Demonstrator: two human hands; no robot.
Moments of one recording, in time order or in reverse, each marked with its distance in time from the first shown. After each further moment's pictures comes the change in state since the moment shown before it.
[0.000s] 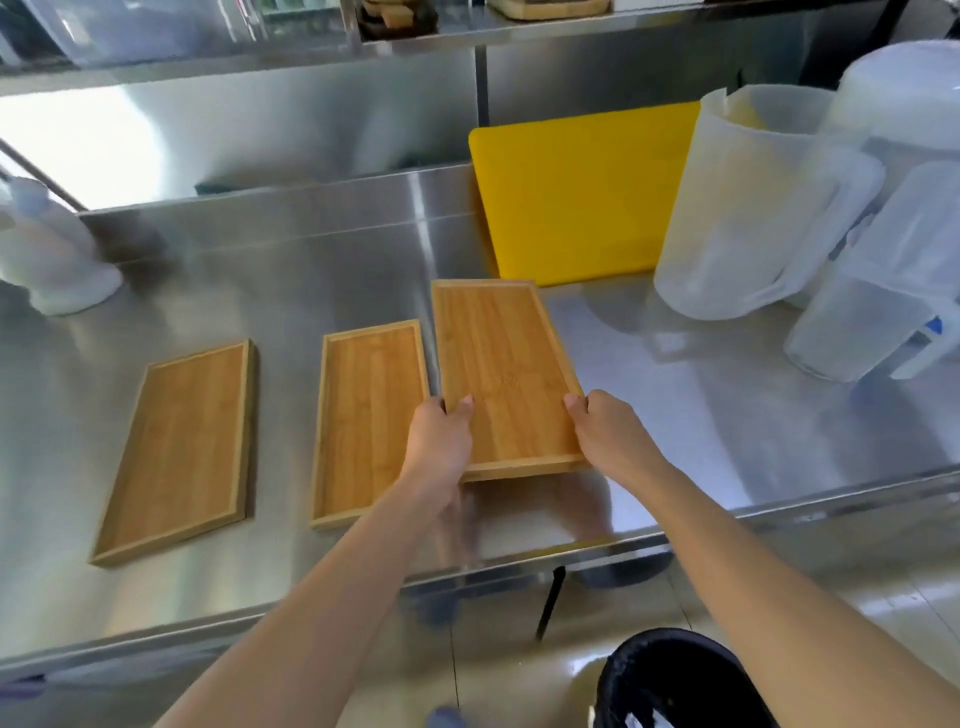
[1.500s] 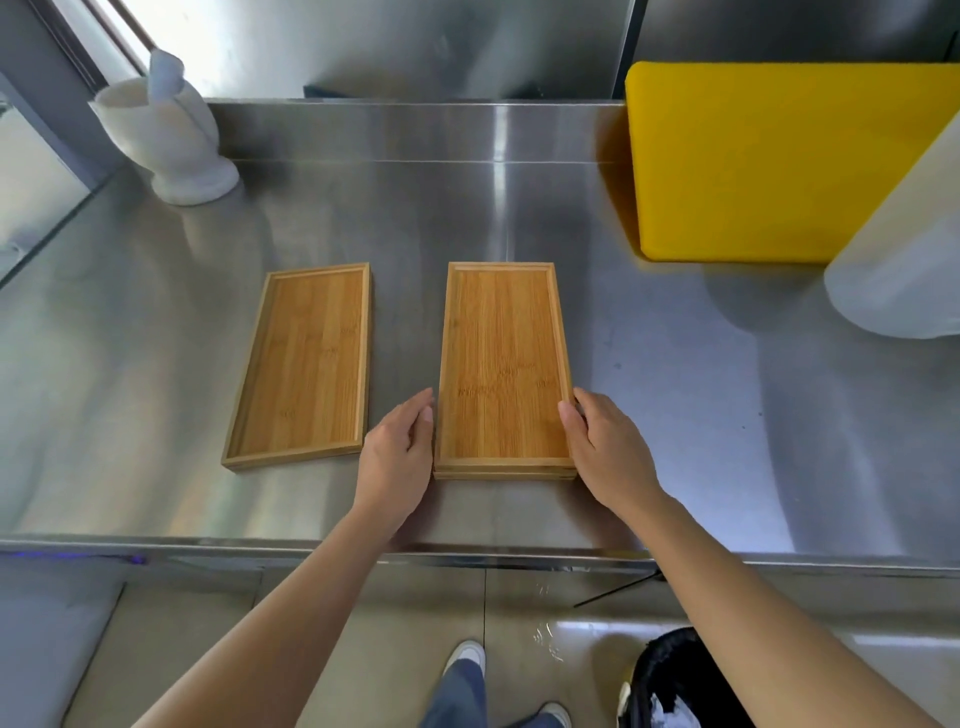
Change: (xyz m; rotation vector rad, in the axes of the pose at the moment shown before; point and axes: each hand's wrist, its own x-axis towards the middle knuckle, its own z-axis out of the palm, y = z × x) left_hand 0.025 -0.101 -0.159 0.284 0.210 0.331; right_hand -0.010 -0.069 0.123 -0.107 -0.010 -0.364
